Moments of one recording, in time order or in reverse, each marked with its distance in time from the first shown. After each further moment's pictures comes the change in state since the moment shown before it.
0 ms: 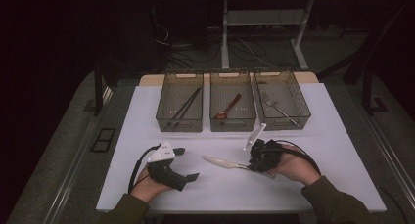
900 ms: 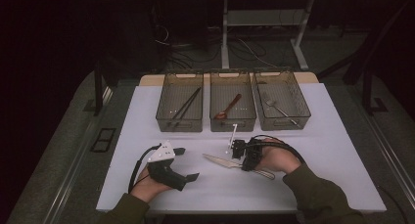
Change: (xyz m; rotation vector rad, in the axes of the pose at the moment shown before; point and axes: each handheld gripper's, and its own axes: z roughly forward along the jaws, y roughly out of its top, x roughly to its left) left arm 0.000 0.000 0.001 -0.002 -0.001 0.000; right arm -0.003 0.039 0.027 0.244 0.034 -0.095
